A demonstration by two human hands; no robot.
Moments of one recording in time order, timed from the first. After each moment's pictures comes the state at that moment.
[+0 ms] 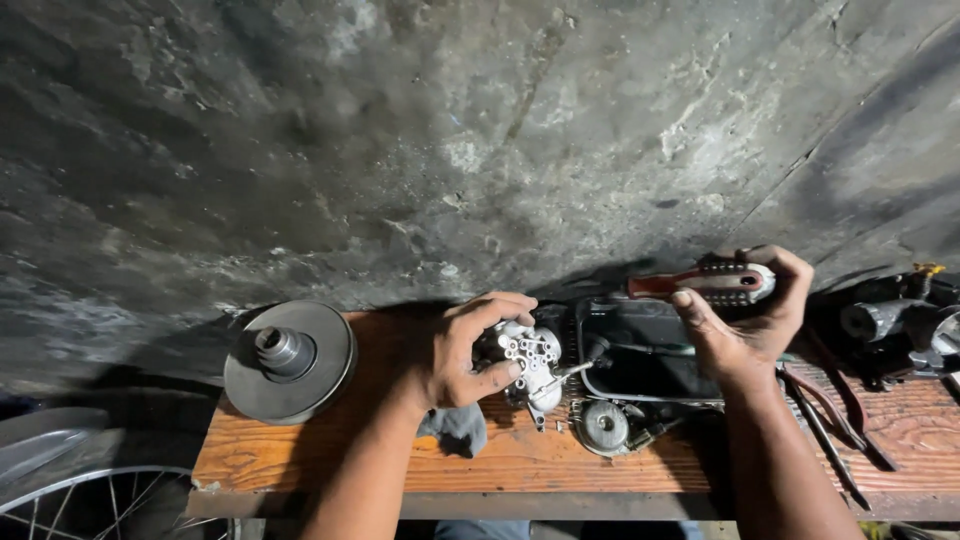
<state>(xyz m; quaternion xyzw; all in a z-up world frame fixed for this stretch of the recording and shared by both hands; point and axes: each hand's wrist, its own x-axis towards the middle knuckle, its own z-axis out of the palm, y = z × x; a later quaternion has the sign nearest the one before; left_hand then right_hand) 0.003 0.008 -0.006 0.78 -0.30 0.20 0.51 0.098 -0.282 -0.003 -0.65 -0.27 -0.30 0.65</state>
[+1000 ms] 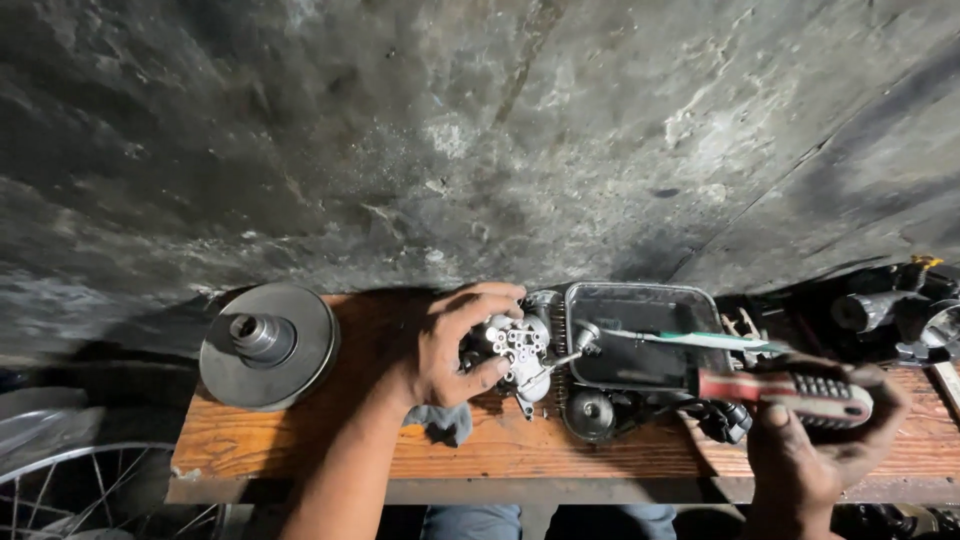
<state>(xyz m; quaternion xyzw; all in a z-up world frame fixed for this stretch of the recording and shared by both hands) 0.001 0.007 0.001 0.80 -0.30 0.20 0.48 0.021 -0.362 -0.053 -0.62 -0.13 -0.30 0.71</state>
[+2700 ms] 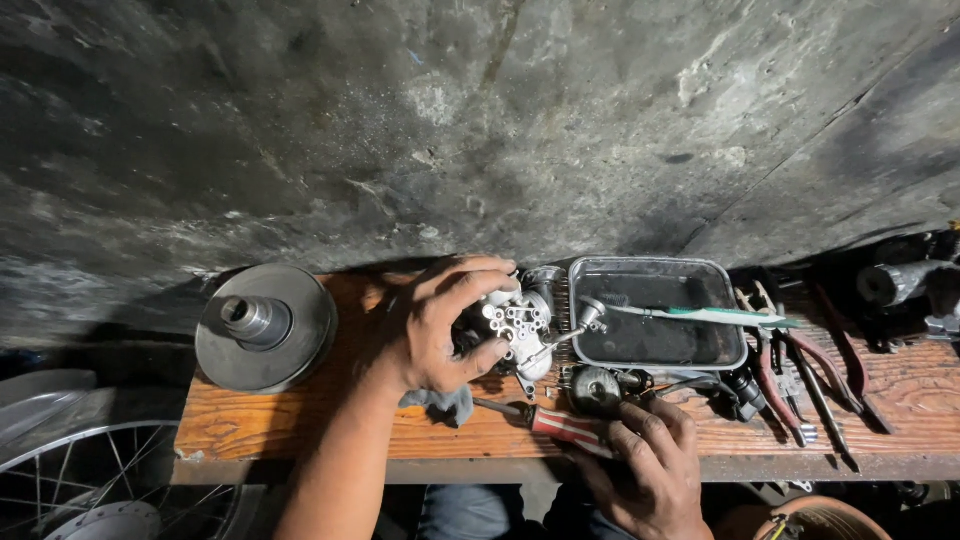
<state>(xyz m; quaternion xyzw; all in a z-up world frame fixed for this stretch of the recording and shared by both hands) -0.003 0.011 0.008 0.84 -0.29 0.23 0.39 -0.041 -0.295 -0.088 -0.83 -0.38 -0.28 0.29</state>
